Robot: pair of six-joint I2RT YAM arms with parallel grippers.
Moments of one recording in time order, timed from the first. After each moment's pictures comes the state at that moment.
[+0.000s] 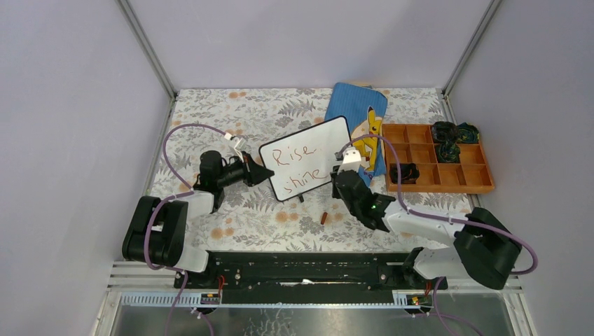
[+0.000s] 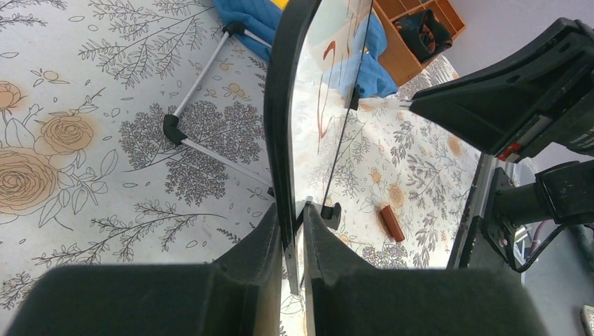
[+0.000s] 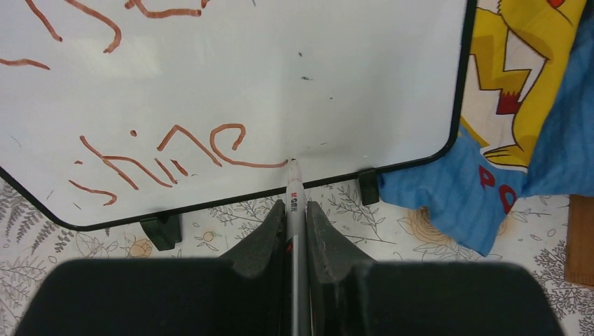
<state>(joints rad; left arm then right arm) -0.13 1.45 0.43 0.74 0.83 -0.40 0.88 1.32 0.60 0.18 0.54 0.38</state>
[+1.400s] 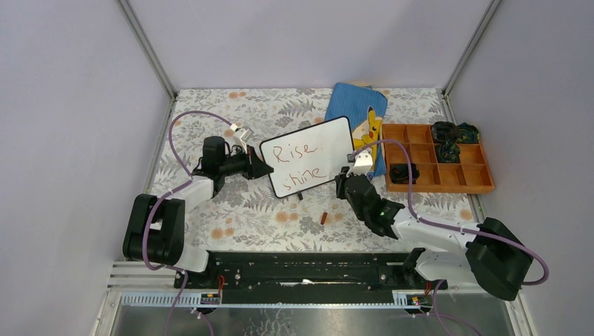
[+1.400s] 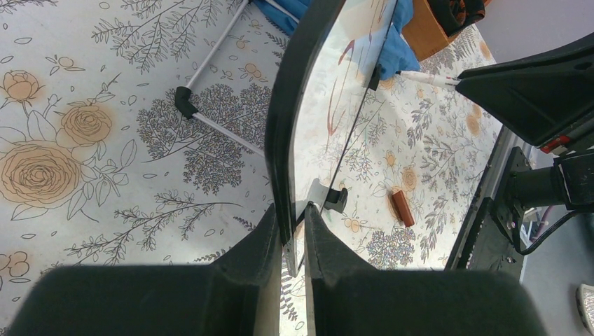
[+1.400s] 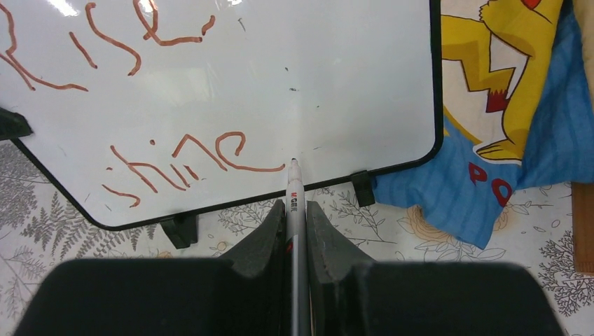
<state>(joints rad) -0.12 1.45 0.64 0.31 0.84 -0.22 0.87 1.17 0.49 0.27 0.55 0.44</state>
